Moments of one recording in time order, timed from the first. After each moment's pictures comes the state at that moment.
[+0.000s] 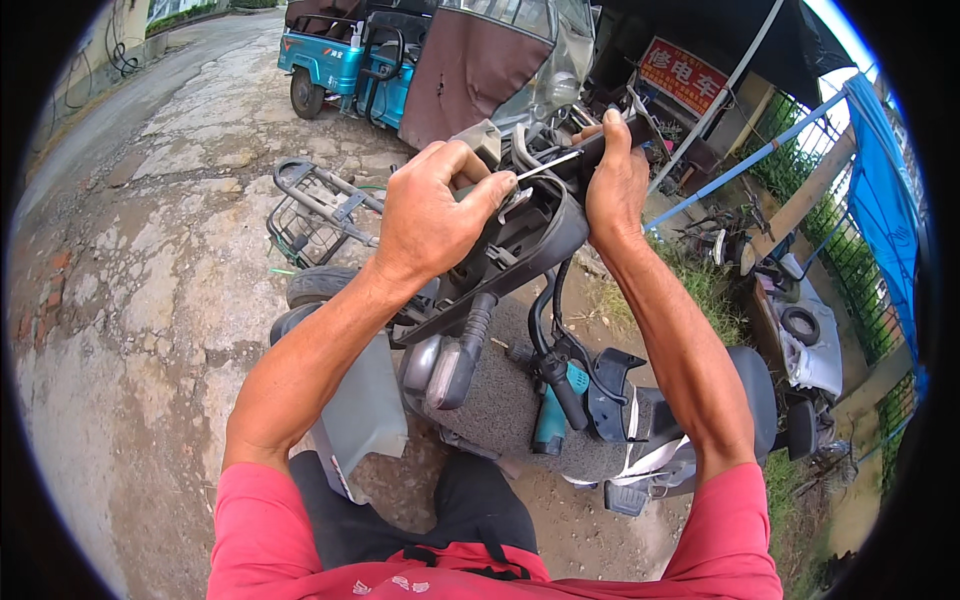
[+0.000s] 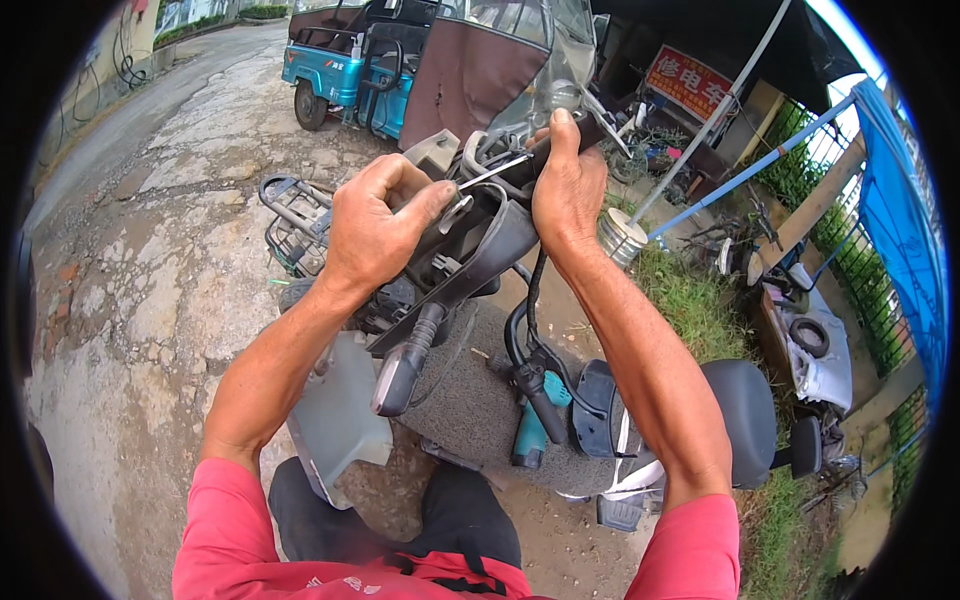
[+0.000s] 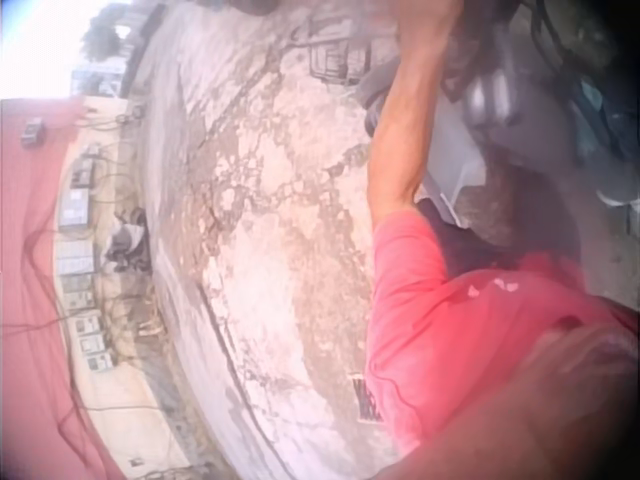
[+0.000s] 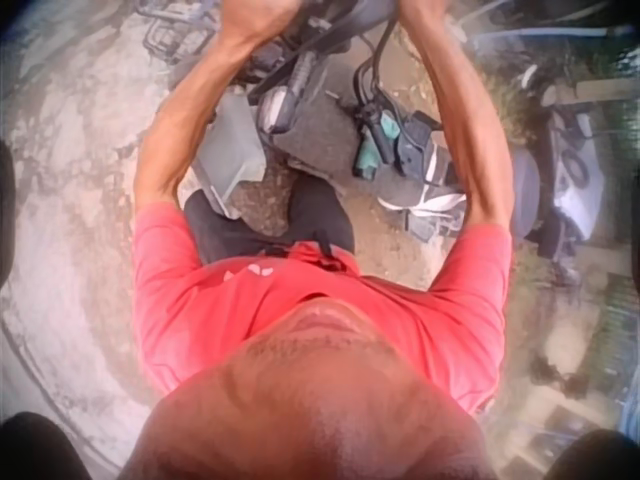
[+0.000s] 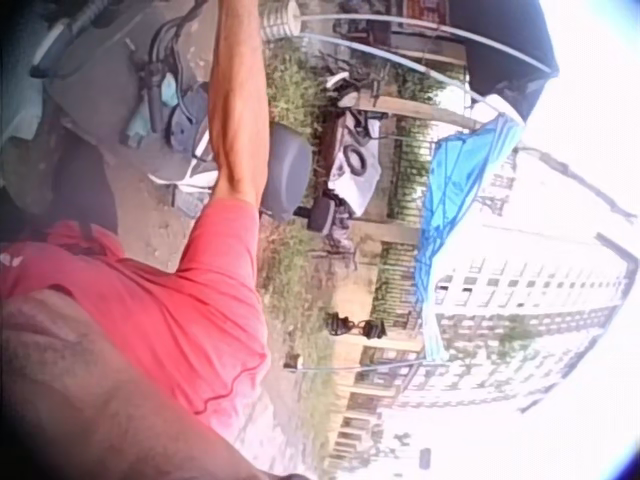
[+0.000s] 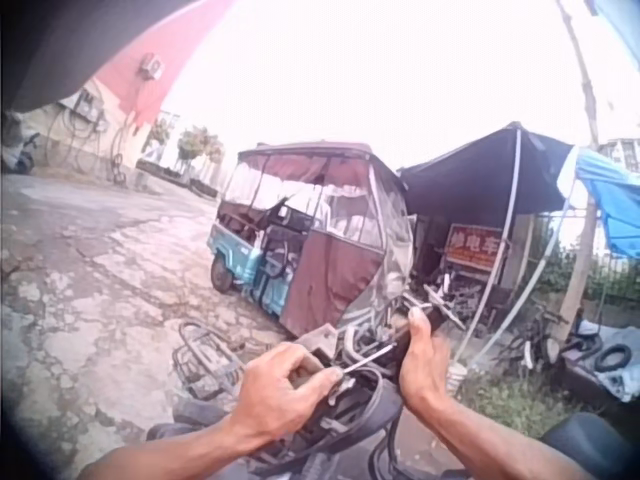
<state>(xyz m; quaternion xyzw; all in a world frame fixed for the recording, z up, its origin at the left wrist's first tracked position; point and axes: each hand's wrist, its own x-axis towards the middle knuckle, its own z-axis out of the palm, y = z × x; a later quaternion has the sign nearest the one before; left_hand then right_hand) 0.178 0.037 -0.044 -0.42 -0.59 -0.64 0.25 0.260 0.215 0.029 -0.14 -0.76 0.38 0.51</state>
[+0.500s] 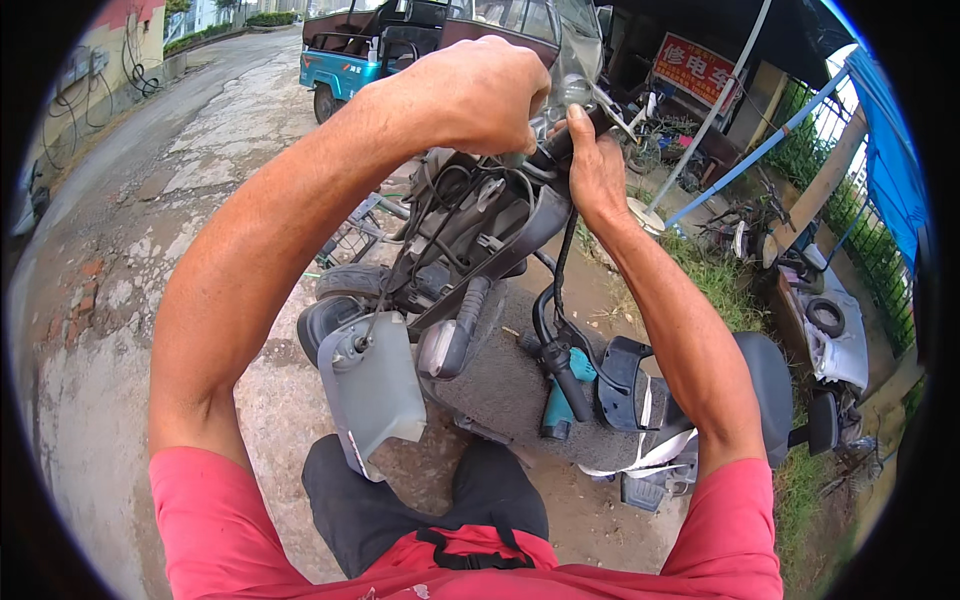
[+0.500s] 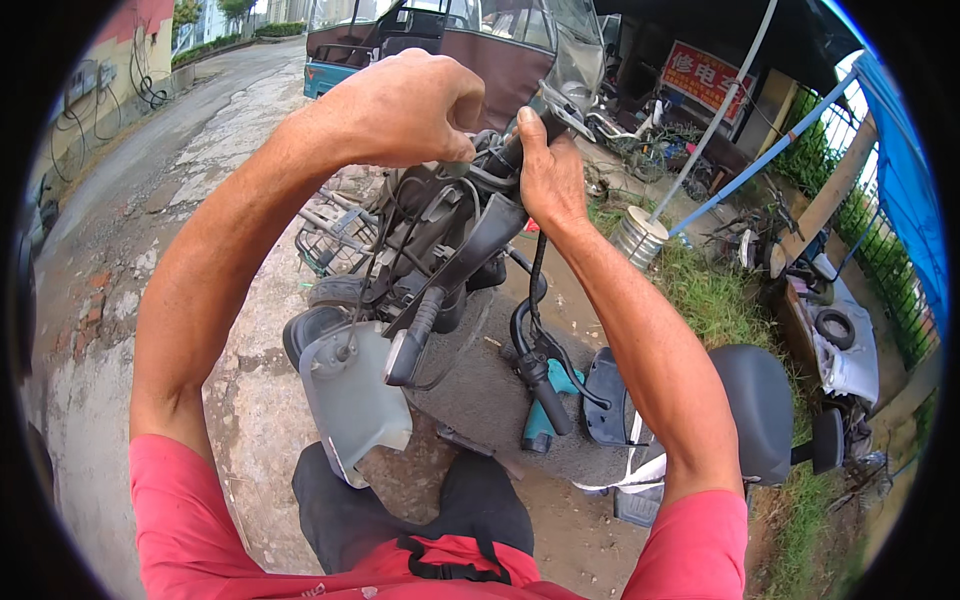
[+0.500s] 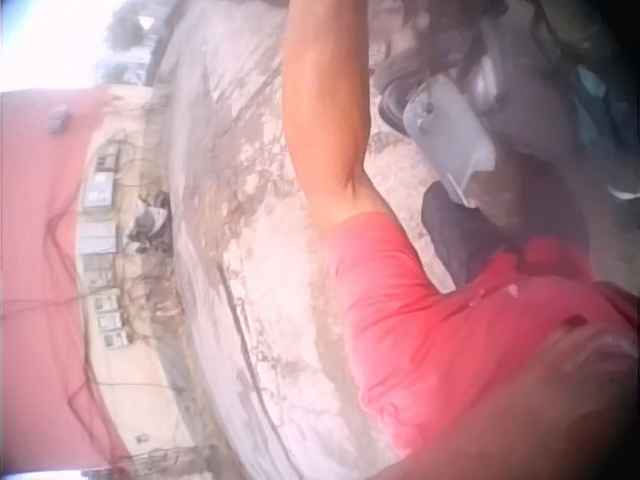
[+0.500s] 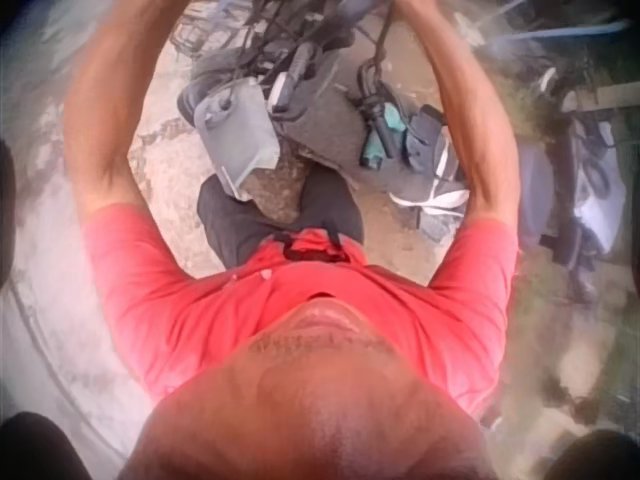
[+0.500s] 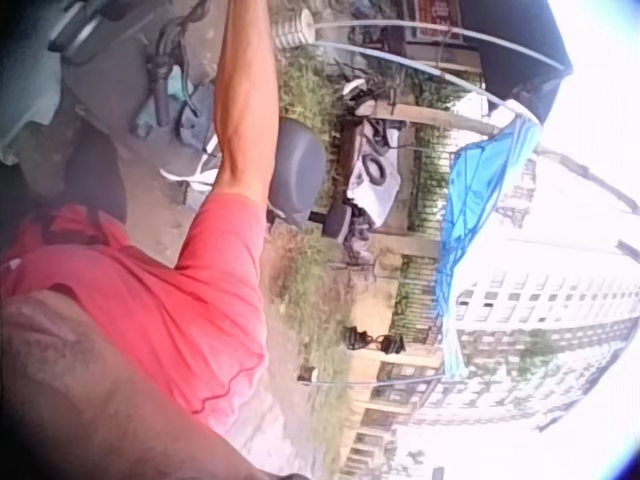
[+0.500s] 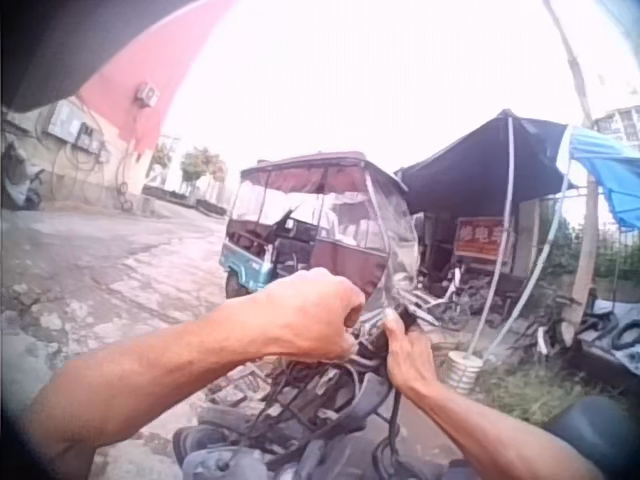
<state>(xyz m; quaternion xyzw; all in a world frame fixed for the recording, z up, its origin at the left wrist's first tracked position) 0.217 0.013 0.116 -0.55 -0.77 -0.18 0.27 0.273 0.231 0.035 -0.07 -0.80 0.38 0.45</state>
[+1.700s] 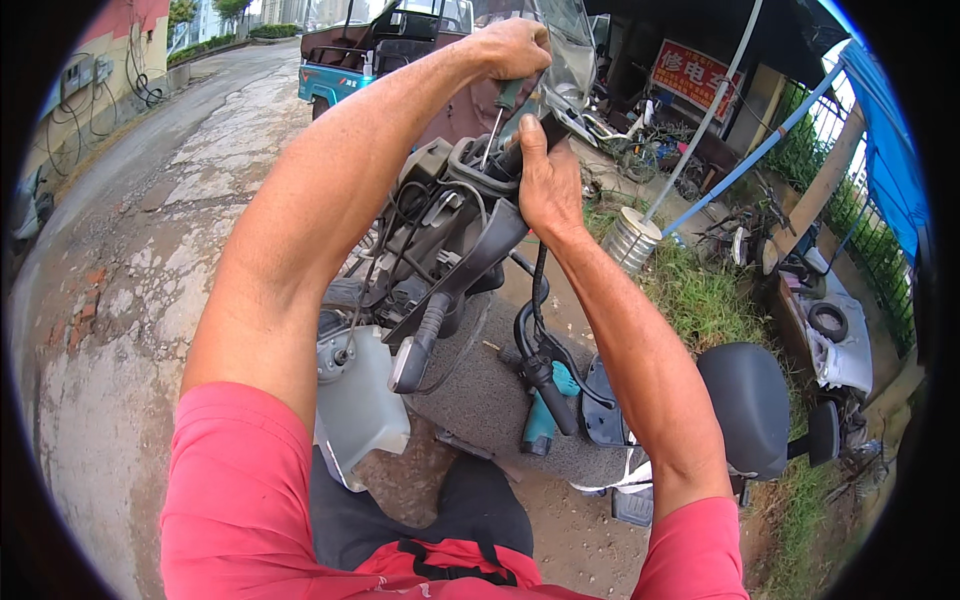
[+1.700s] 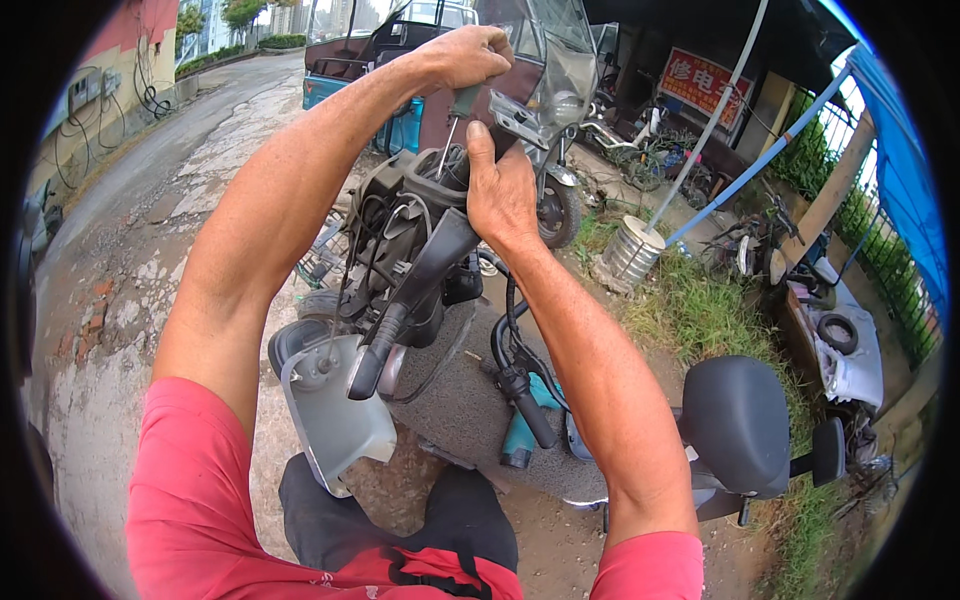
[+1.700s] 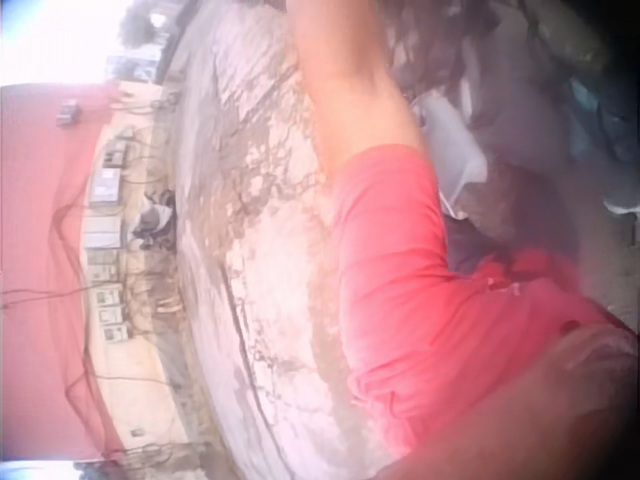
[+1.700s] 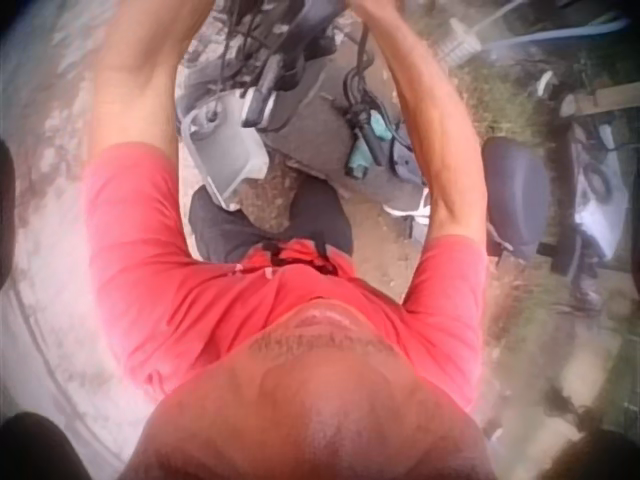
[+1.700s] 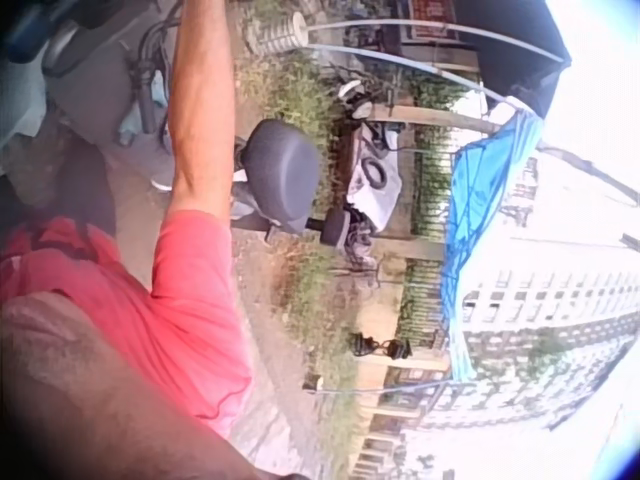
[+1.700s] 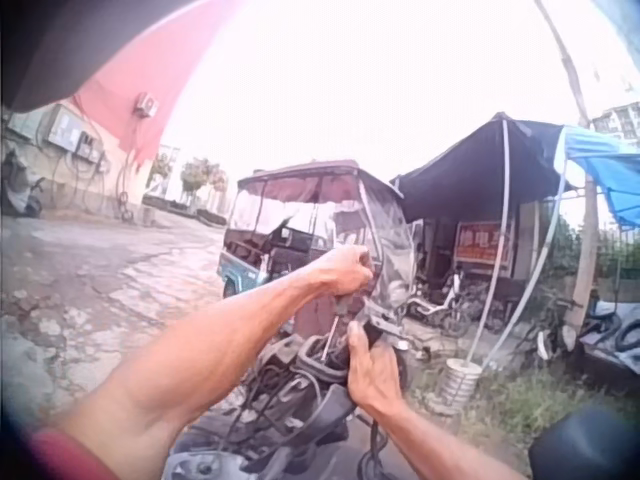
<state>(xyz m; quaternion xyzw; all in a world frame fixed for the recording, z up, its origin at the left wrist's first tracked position) 0.117 0.167 0.156 -0.55 -0.71 -0.38 0.21 0.266 0.235 0.026 -0.06 -0.81 0.36 0.45</state>
